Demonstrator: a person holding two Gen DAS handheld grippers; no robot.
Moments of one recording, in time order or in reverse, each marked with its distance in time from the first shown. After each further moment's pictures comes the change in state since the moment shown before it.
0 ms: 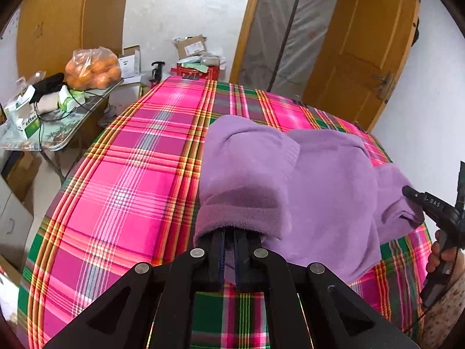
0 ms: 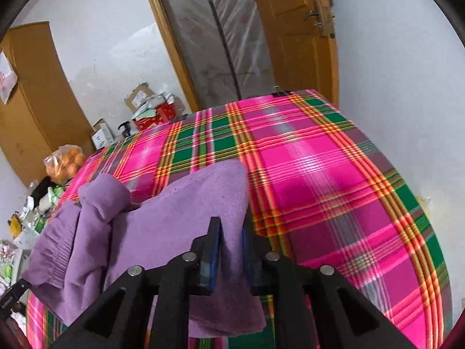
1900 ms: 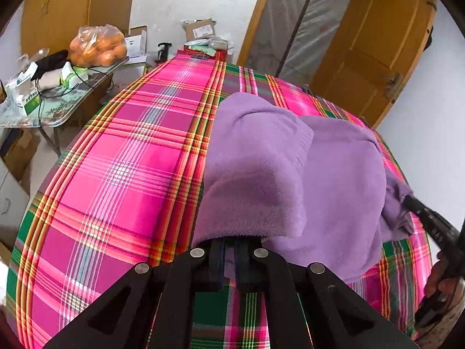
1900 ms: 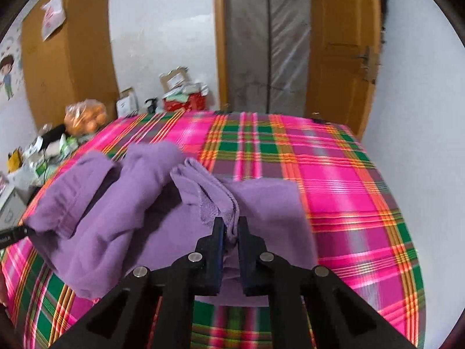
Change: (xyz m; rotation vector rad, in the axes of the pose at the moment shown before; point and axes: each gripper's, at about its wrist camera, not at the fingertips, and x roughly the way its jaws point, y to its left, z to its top) left arm 0.013 0.013 -0.007 -0.067 0.073 -0.008; right arm -0.033 0.060 -0.019 -0.287 -0.023 0.008
